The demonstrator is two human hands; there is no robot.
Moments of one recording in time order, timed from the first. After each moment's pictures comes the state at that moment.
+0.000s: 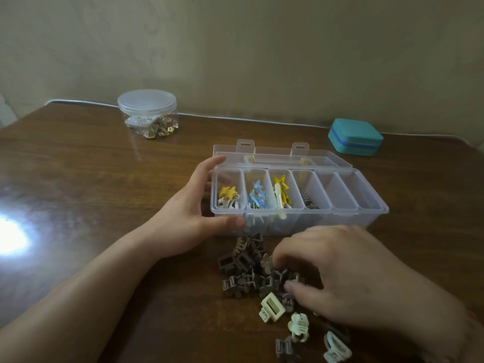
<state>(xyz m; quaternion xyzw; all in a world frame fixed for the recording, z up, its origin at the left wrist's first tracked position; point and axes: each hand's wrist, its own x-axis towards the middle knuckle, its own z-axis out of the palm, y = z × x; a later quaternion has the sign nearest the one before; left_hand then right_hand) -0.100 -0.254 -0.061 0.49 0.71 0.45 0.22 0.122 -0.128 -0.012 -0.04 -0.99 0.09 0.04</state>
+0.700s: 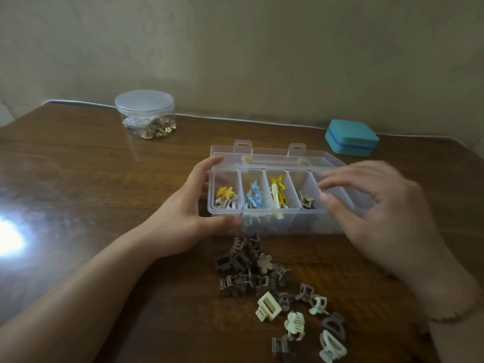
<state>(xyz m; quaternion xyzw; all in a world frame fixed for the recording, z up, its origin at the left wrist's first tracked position) -0.101 -0.254 -0.060 0.49 0.71 0.45 0.23 0.125 -0.089 0.000 -0.18 -0.93 0.13 0.30</state>
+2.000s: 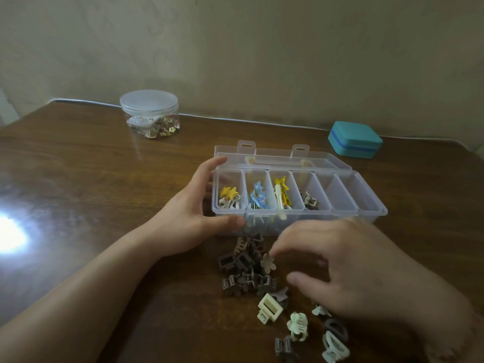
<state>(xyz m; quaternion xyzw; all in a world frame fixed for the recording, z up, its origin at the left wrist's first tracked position) -0.099 -0.254 -0.060 0.49 0.71 0.45 0.23 0.121 -0.123 -0.005 -0.05 -0.99 0.10 0.04</state>
